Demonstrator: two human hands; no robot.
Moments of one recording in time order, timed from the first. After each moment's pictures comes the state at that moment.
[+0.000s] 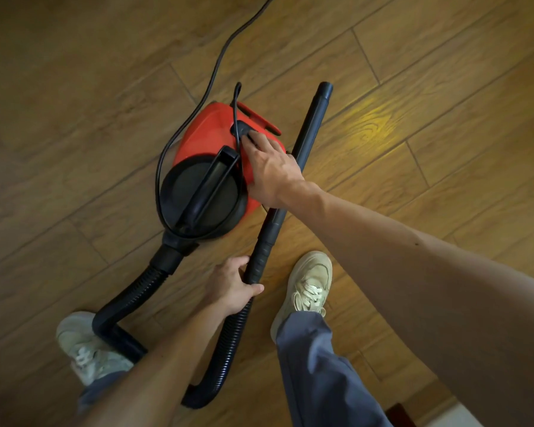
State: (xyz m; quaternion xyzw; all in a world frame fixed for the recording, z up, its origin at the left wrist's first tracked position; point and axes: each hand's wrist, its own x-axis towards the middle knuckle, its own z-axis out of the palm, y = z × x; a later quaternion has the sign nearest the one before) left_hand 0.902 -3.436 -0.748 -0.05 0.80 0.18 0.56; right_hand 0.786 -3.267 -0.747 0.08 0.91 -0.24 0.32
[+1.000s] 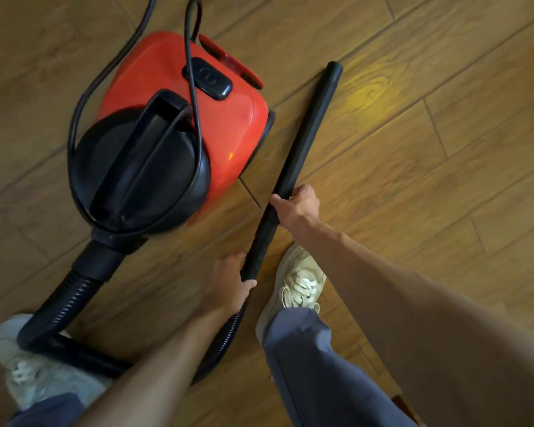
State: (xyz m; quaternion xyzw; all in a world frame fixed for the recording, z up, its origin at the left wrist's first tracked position) left_hand 0.959 -3.414 -0.845 -0.01 0.81 0.16 0.57; right_hand 0.914 -3.248 -0.879 0.58 0.65 -0.40 0.28
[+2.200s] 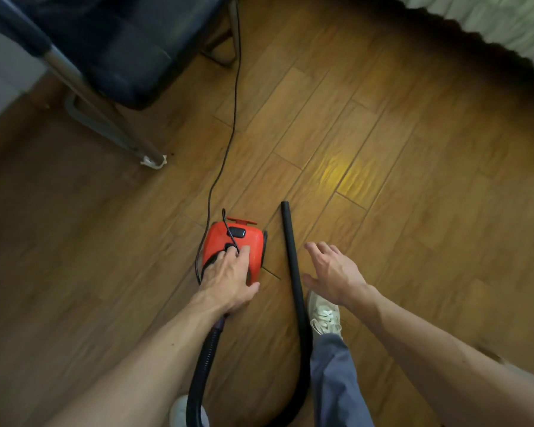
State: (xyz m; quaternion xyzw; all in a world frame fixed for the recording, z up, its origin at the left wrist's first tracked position) left_hand 0.782 -3.392 -0.506 0.39 0.85 -0.01 0.35; right_hand 0.934 -3.234 -0.511 0.28 0.90 -0.22 0.27
